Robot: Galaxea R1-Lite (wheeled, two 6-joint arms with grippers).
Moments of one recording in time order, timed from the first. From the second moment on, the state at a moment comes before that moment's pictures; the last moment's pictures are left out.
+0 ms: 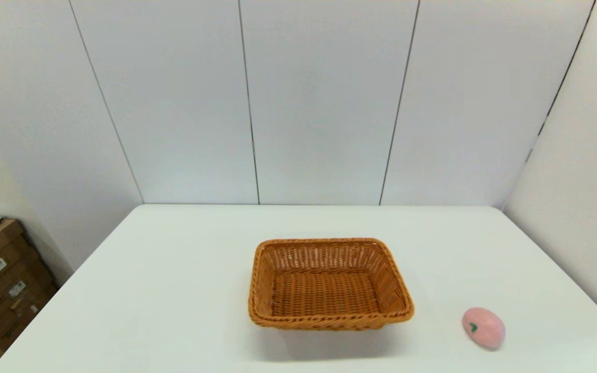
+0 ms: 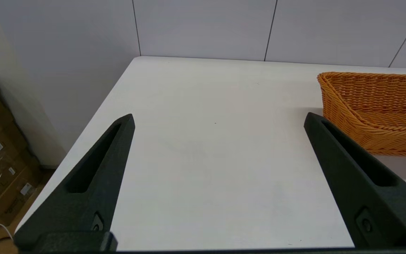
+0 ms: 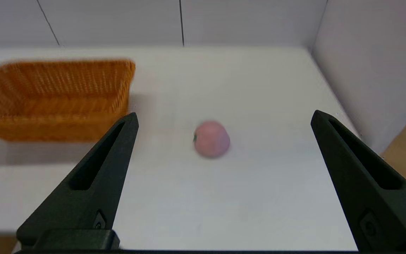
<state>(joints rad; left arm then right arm) -0.02 0.00 0.00 0.00 0.03 -0.07 0.00 0.18 -0.21 0.15 -0.01 0.01</state>
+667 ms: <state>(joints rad) -0.02 0.00 0.00 0.00 0.03 -0.08 0.02 1.30 -0.37 0.03 -0.03 -0.15</state>
